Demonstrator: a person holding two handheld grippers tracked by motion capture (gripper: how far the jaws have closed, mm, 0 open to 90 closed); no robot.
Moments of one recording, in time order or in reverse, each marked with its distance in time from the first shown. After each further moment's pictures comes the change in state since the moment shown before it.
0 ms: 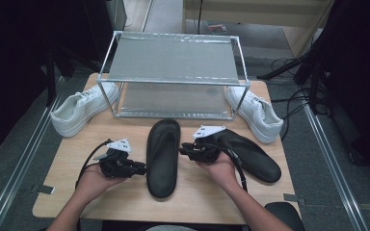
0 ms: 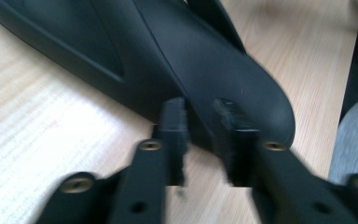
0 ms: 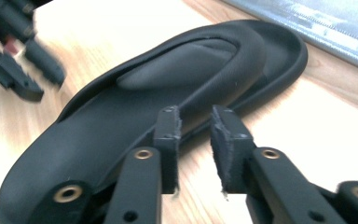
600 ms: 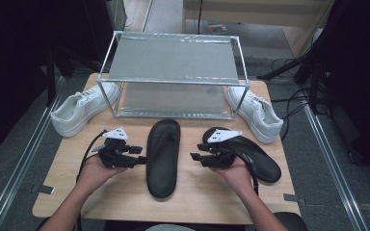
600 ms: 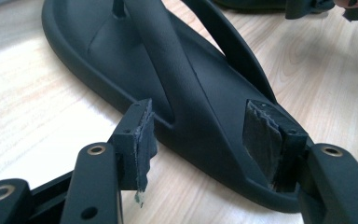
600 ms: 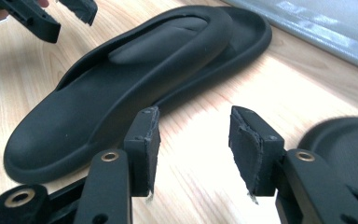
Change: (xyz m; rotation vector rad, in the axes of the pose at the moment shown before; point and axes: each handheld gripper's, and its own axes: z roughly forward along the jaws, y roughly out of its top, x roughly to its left) left arm 0.019 0.015 -0.002 -0.090 0.052 -0.024; right arm -0.008 -0.020 -0.037 -0.006 -0.039 0.001
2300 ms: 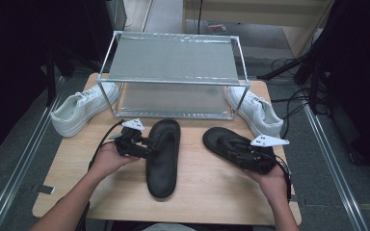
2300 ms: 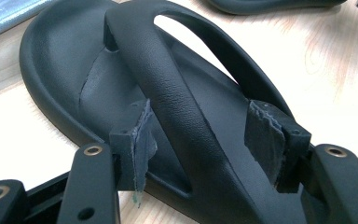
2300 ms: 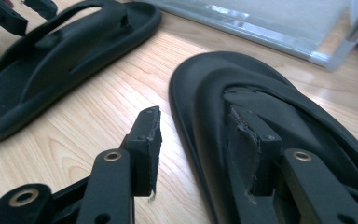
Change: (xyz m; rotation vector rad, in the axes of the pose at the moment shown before) left arm 0.010 0.034 0.036 0.057 -0.021 0.060; right arm -0.044 -0.050 -0.083 -0.073 -0.196 0.121
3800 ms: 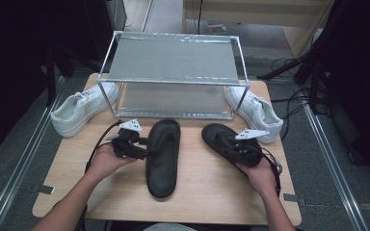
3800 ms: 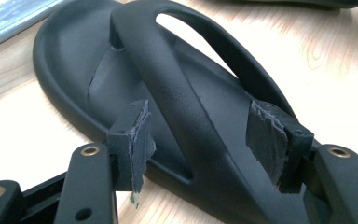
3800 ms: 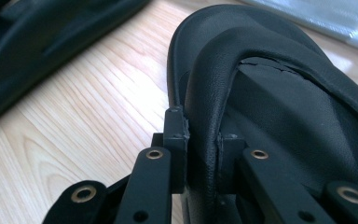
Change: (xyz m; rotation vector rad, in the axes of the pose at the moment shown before) left arm -0.004 -0.006 -0.011 -0.013 0.030 0.016; right arm 0.004 0.016 0.040 0.149 -0.001 -0.016
